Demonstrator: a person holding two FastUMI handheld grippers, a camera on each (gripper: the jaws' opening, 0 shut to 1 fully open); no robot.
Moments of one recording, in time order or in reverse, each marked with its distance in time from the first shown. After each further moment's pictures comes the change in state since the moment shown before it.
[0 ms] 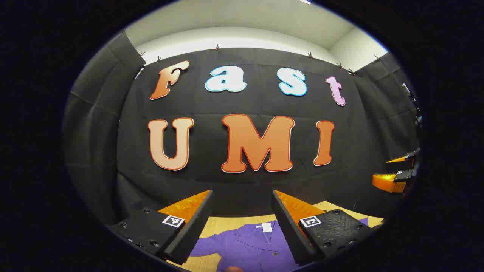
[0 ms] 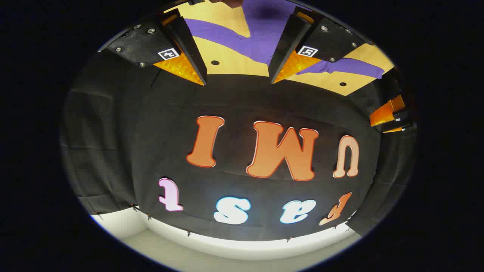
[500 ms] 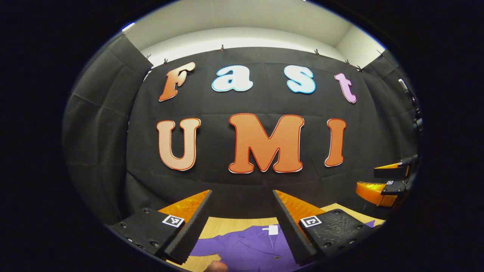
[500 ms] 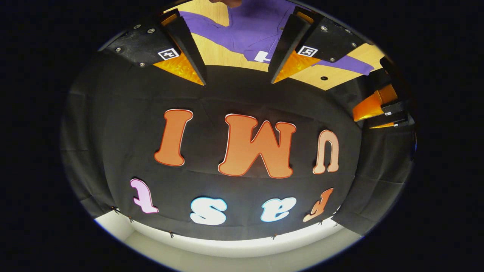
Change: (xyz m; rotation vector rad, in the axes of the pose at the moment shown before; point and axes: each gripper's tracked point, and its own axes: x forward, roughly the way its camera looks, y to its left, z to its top) left arm 0.023 -0.019 -0.012 0.008 -0.002 0.084; right arm 0.054 0.047 0.003 0.008 -0.049 0.176
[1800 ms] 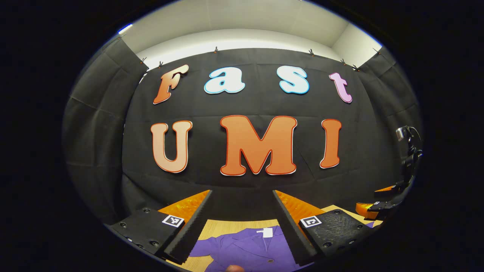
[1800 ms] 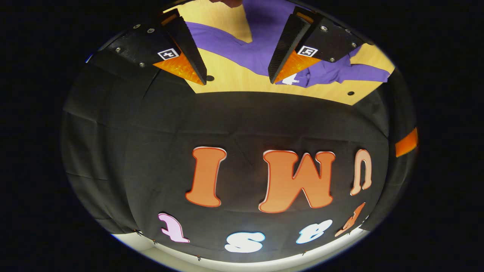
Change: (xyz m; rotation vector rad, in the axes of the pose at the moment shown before) left arm 0.004 -0.033 0.004 0.015 -0.035 -0.023; right arm 0.012 -0.114 -0.120 0.060 0.242 -0.231
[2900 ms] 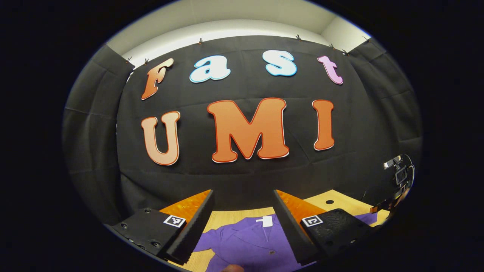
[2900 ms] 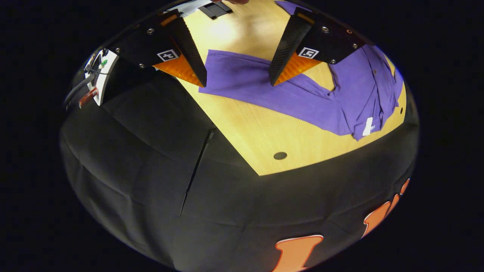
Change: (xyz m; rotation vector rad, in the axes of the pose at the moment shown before) left arm 0.003 -0.029 -0.040 0.077 0.127 -0.033; right arm 0.045 -0.165 -0.212 0.174 0.642 -0.307
